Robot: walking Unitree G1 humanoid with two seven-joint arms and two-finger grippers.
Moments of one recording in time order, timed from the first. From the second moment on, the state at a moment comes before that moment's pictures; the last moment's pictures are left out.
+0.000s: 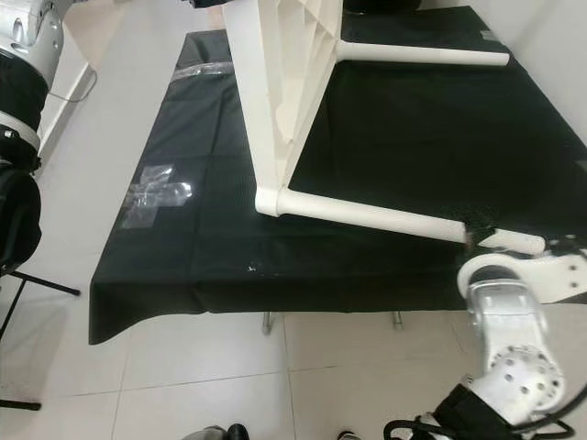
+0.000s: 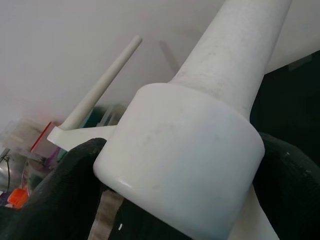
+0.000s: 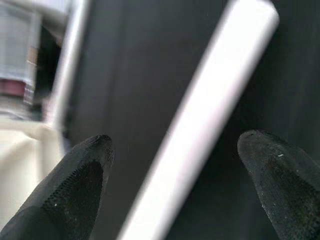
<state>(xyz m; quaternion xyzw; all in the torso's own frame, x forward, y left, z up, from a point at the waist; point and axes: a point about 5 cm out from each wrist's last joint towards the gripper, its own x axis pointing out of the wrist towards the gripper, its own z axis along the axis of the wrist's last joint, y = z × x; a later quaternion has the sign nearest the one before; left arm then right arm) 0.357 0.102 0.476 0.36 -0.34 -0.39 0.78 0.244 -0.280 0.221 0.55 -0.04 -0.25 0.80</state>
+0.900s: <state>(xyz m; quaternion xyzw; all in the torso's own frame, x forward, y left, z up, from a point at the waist) 0.326 0.112 0.500 0.24 -0.38 -0.48 0.75 0.281 -0.204 0.263 0.16 -0.04 -0.02 0.99</state>
